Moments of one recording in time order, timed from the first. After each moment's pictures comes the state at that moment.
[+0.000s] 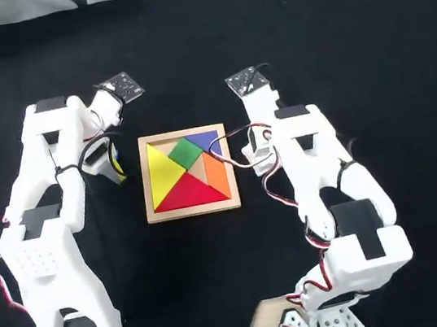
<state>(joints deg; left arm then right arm) -8.1 31.5 -7.6 65.5 -57.0 -4.3 6.5 30.9 50.0 17.8</state>
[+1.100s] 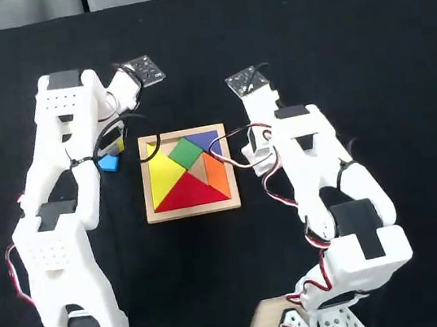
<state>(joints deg) -2.5 34.1 -24.9 83.7 -56.9 -4.3 6.5 30.9 50.0 17.8</state>
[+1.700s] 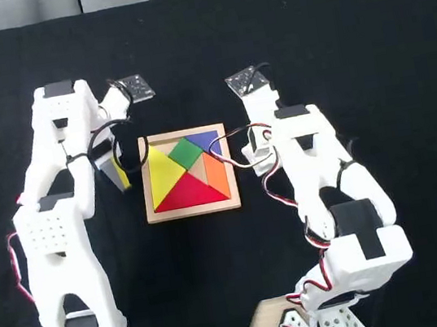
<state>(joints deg) -6.3 46.3 -29.9 83.5 -62.8 -4.3 6.5 30.9 50.0 17.8</state>
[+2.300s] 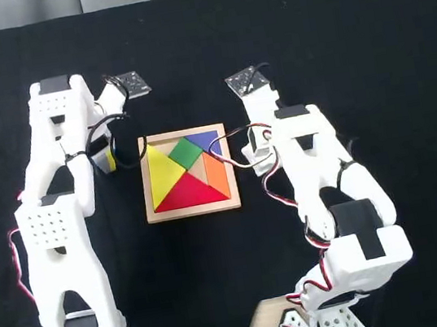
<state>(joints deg) -6.9 49.8 -38.6 90.9 -62.8 -4.3 6.5 30.9 50.0 17.8</state>
